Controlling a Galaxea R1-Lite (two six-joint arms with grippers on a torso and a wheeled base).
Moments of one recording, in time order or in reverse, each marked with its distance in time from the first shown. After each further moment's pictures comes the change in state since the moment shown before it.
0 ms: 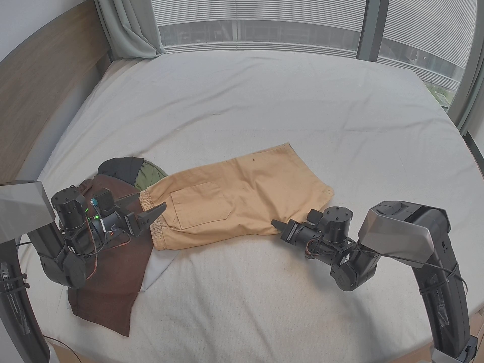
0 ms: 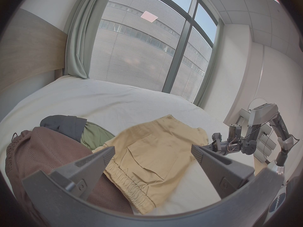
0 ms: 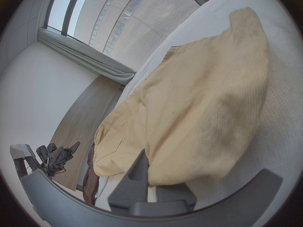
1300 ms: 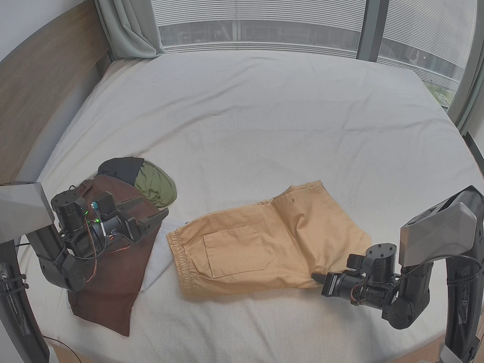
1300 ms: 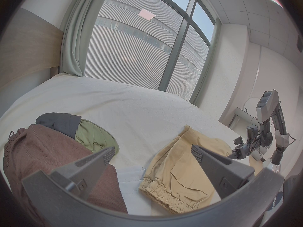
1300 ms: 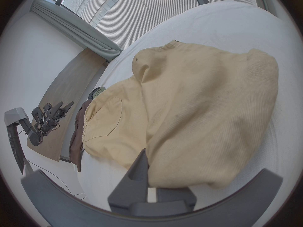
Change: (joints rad) left arm -0.007 -0.011 0.031 0.001 -0.041 0.010; right arm -0.001 -0.250 0.793 -0.208 -0.077 -0.197
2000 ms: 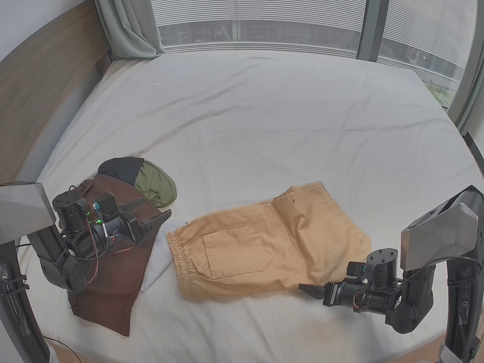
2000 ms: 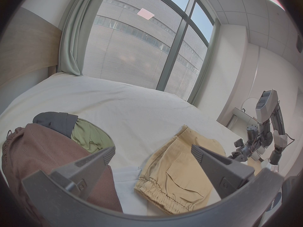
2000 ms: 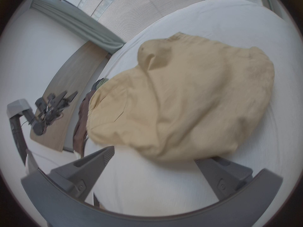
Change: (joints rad) left arm -0.014 -0.002 0.003 0.000 -0.007 -0.004; right arm 0.018 -0.012 0.060 0.001 0.039 -0.024
